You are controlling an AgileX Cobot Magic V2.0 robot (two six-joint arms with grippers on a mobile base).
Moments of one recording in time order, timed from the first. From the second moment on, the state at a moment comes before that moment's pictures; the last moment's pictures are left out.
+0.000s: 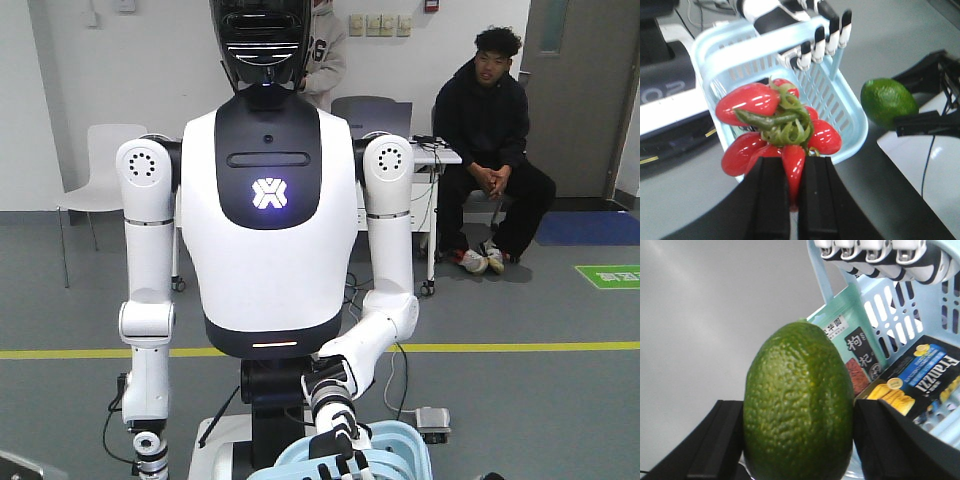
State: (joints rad) left arm -0.31 1.12 -0.48 1.77 -0.41 -1.92; right arm 0.24 1.58 -0.56 1.71 0.56 -2.04
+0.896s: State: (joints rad) left arm -0.31 1.17 -0.48 1.78 -0.44 -1.92; right arm 0.24 1.58 -0.60 1.71 0.56 -2.10
